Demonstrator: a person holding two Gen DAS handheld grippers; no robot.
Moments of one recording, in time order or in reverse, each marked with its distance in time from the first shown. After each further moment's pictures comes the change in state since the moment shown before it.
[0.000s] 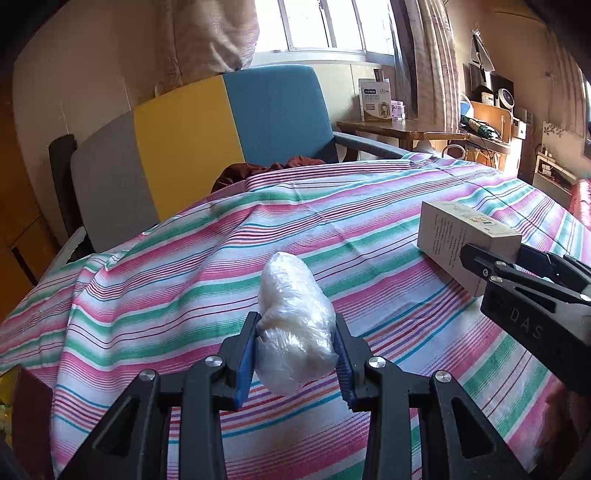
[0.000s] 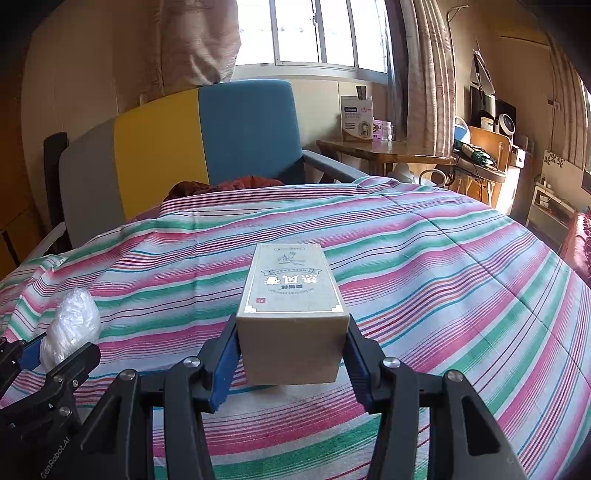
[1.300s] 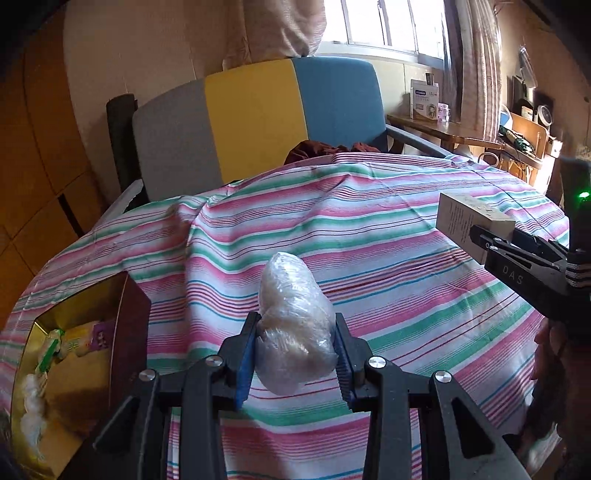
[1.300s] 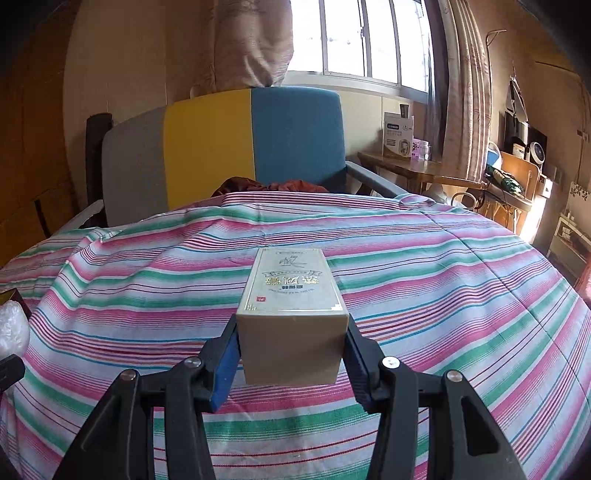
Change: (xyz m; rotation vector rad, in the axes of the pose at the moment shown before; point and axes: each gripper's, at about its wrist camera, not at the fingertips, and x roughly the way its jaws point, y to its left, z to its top) left arm -0.116 0.090 -0.060 -0.134 0.087 0.114; right arm -0.047 0.049 -0.019 -0.122 -0.022 0.099
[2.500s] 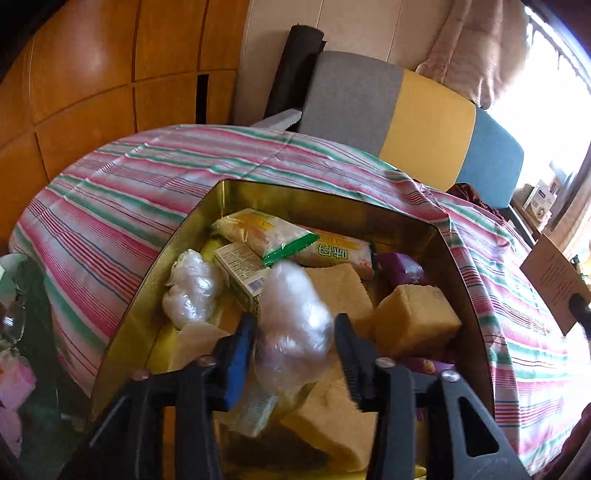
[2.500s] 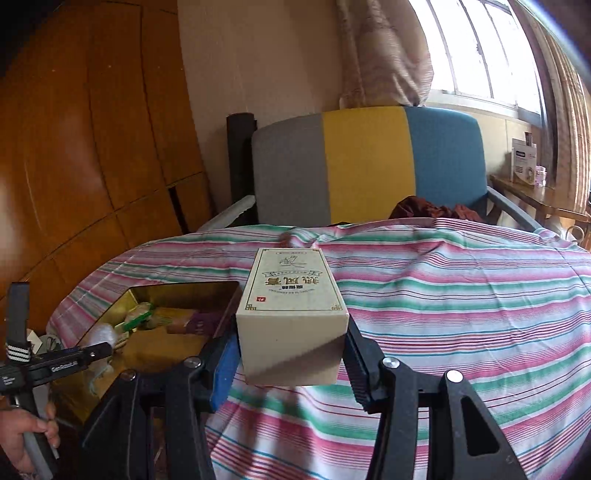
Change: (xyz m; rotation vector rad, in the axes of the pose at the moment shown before) left arm -0.058 0.304 -0.116 -0.548 0.081 0.111; right arm -0.114 0.214 -0.001 -0.120 -0.017 0.475
